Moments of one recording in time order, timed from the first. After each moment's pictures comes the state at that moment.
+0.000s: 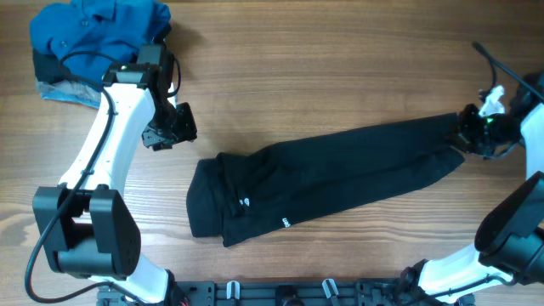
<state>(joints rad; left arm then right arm) -0.08 1.76 1.42 -1.22 0.05 -0.38 -0.50 1.78 1.33 -1.08 -0.43 0.08</state>
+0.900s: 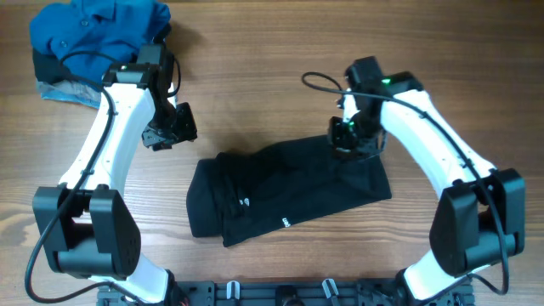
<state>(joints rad) -0.08 1.76 1.42 -1.22 0.05 -0.38 0.31 1.78 1.33 -1.12 -0.31 0.41</state>
